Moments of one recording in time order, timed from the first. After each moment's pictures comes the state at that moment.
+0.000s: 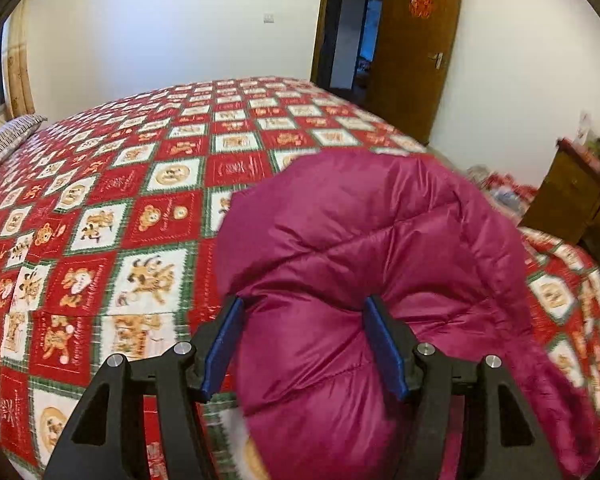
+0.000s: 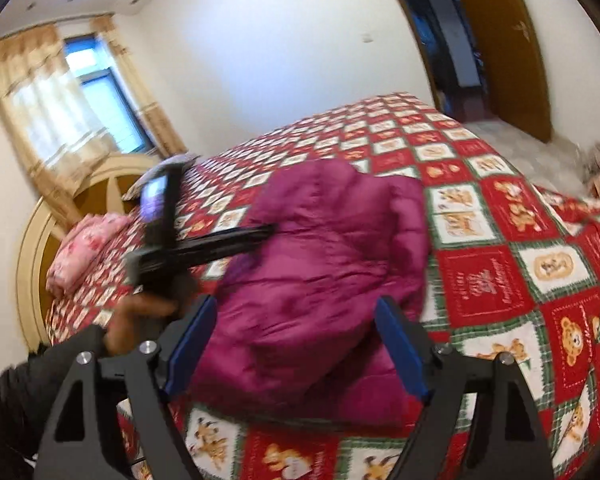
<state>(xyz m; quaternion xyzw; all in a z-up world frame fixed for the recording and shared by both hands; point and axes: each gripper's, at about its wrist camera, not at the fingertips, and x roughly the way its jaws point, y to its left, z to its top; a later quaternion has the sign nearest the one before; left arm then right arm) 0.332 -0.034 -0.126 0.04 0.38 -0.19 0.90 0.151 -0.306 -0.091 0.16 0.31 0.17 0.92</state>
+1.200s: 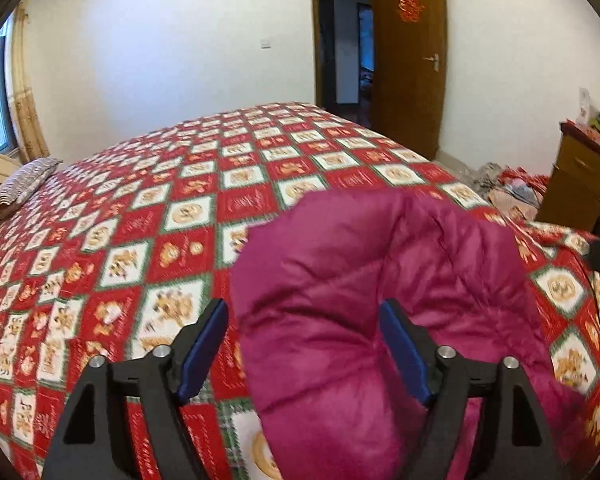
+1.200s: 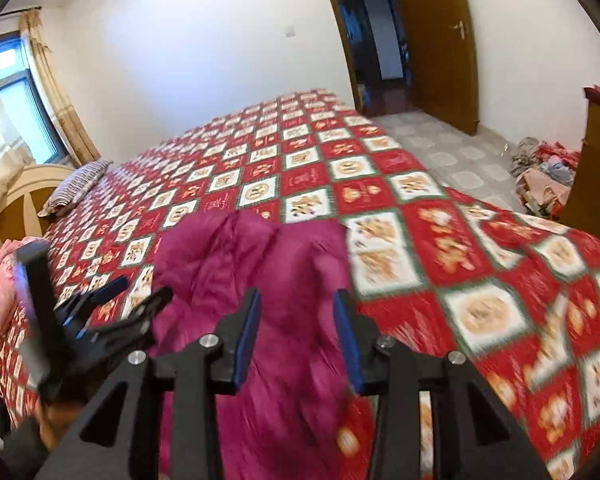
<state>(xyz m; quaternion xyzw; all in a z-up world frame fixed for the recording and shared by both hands) 0.319 -0.029 -0.093 0.09 0.33 -0.17 0.93 0.262 -0.336 -0.080 0.16 0.36 0.00 0.92</state>
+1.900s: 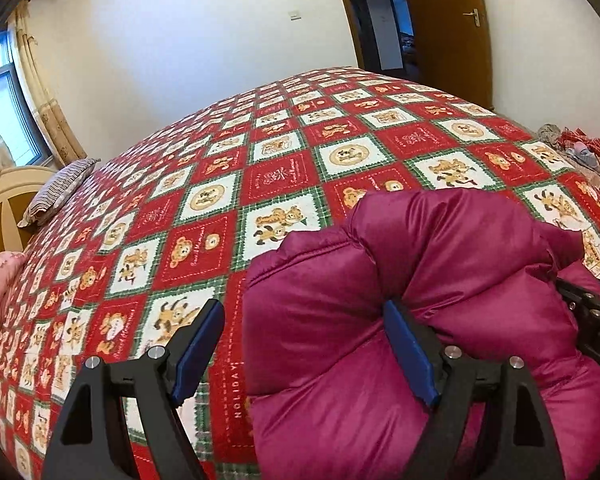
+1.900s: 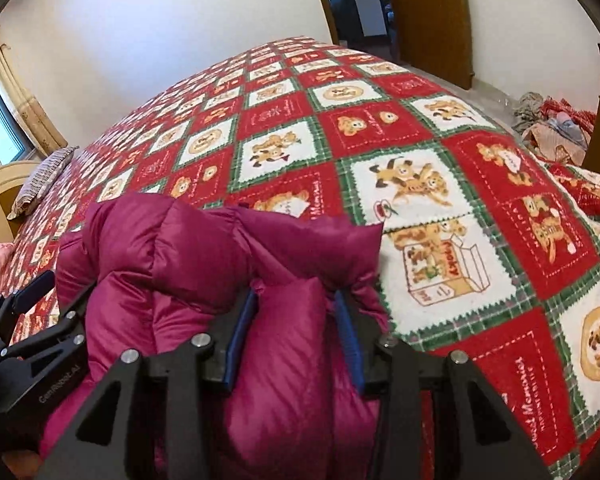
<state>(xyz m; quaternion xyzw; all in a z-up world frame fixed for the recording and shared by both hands) 0.386 -0.061 -0.155 0.16 0.36 -0.07 0.92 0.336 -0.347 -0.184 0.18 0.42 -0.02 0.89</state>
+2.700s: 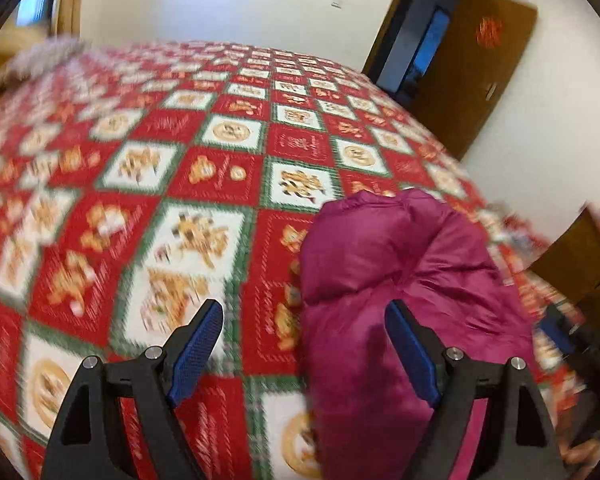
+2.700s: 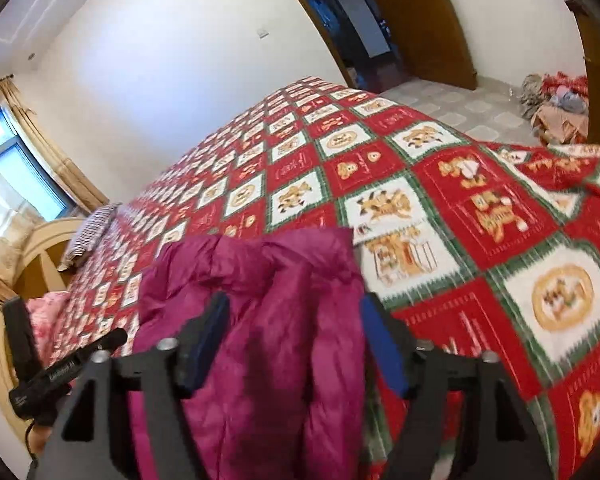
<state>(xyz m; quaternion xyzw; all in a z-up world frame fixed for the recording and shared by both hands) 0.360 0.057 -0.132 -0.10 0.43 -0.16 0.88 0.257 -0.386 -0.144 0.28 0.34 0.03 0.90</state>
